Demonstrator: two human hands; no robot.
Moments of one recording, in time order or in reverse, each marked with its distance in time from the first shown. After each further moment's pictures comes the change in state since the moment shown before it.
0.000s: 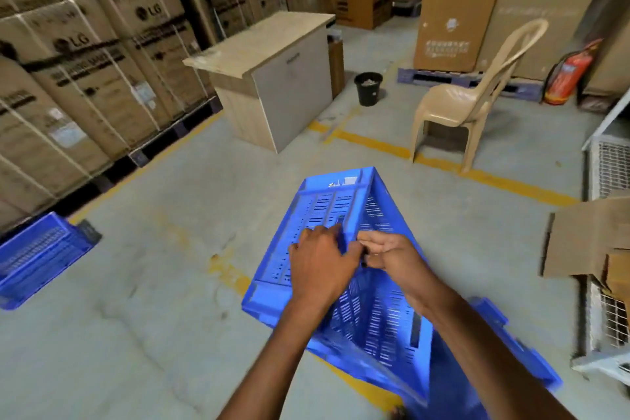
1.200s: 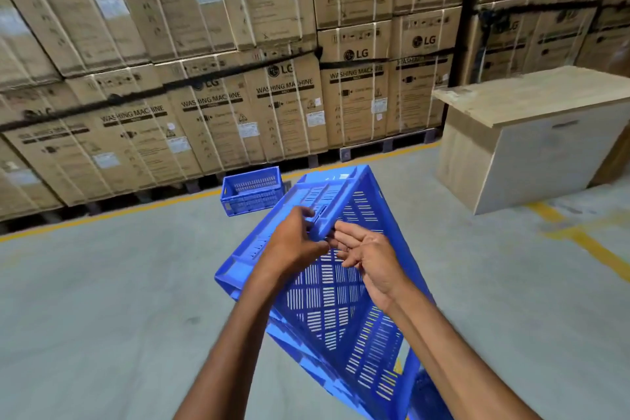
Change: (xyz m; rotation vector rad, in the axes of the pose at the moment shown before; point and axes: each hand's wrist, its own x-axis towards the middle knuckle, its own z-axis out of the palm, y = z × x) left_hand 0.006 -0.302 -0.266 -0.302 0.385 -0.637; right_hand 0.132 -0.077 0.400 0.017 -0.676 0.002
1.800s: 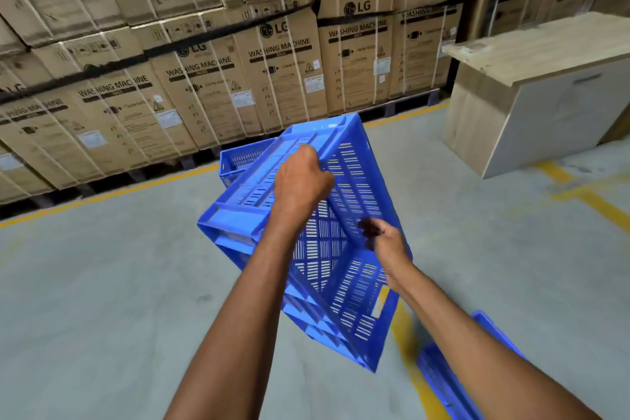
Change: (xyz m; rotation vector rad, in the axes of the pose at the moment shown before) left_hand 0.101 -0.004 -0.048 0.397 0.183 0.087; right_hand 0.118 0.100 0.012 -0.113 0.364 0.082
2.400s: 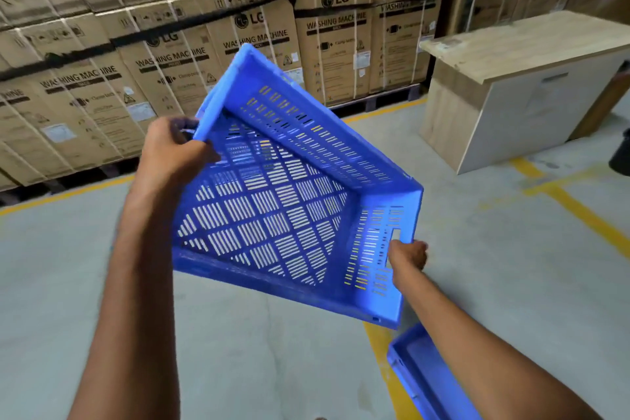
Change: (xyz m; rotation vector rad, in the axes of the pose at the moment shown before) left_hand 0.027 -0.040 -0.062 -0.555 0.152 -0.135; right_hand 0.060 0.039 -0.114 -0.212 0.616 0.270
